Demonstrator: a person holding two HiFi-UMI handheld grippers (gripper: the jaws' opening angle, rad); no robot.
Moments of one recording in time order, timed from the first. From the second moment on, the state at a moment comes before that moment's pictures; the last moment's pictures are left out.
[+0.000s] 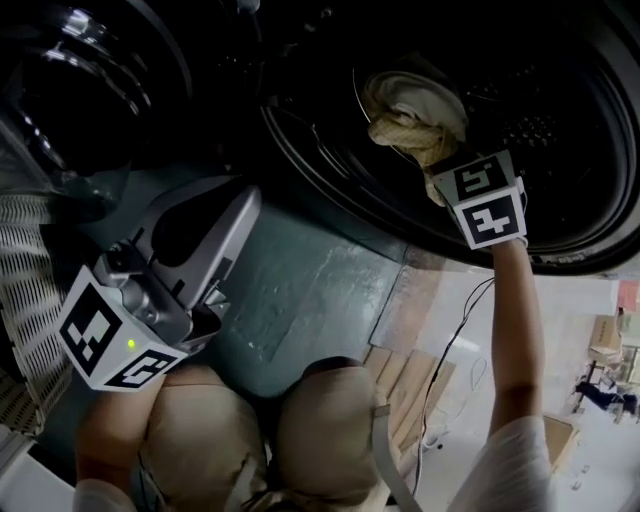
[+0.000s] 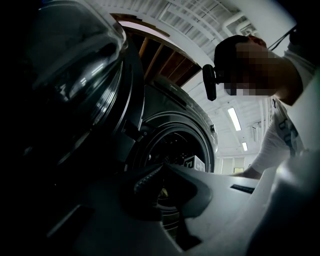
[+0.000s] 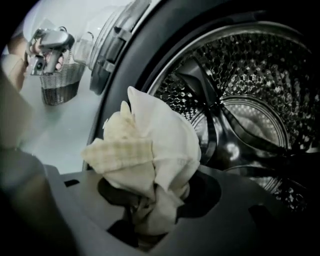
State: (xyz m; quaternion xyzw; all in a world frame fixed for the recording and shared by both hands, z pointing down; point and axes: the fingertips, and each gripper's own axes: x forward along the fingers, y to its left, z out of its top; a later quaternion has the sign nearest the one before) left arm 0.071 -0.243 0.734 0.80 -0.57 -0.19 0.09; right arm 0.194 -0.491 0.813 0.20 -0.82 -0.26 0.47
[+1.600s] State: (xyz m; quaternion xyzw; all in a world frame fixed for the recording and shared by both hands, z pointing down) left arm 0.000 -0.002 0.282 0.50 -0.84 -0.16 0.15; right arm 0.170 -0.205 0.420 0.02 -0.90 -0.05 0.44
